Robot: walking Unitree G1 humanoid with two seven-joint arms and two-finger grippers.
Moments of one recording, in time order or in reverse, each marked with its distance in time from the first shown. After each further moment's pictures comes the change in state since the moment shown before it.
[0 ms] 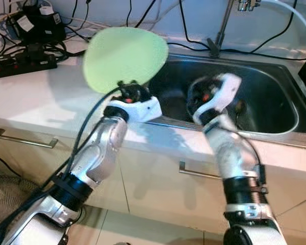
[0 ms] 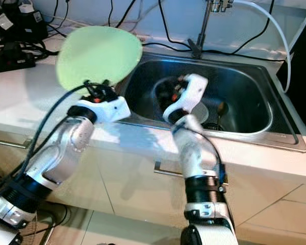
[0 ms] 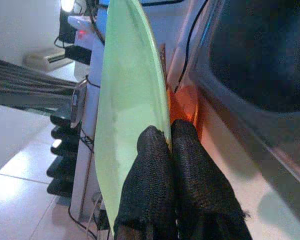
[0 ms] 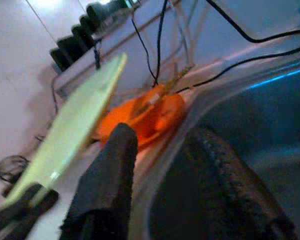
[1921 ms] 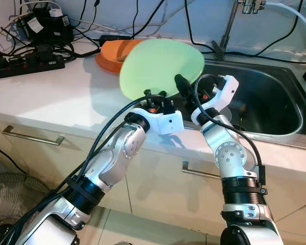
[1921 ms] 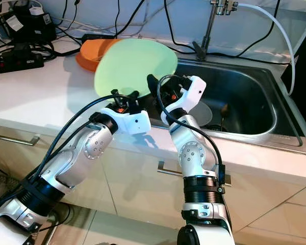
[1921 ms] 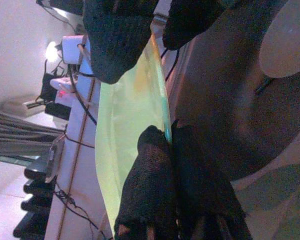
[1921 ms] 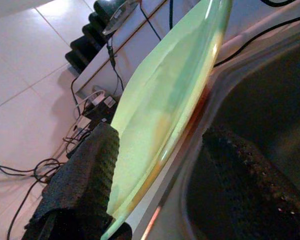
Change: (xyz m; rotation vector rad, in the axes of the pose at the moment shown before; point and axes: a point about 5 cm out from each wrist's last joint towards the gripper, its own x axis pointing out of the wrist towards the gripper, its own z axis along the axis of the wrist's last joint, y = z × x) left arm -0.001 -0.019 0.042 -0.050 -0.237 -0.117; right arm 0.000 0.003 -0.008 0.135 0.042 -0.016
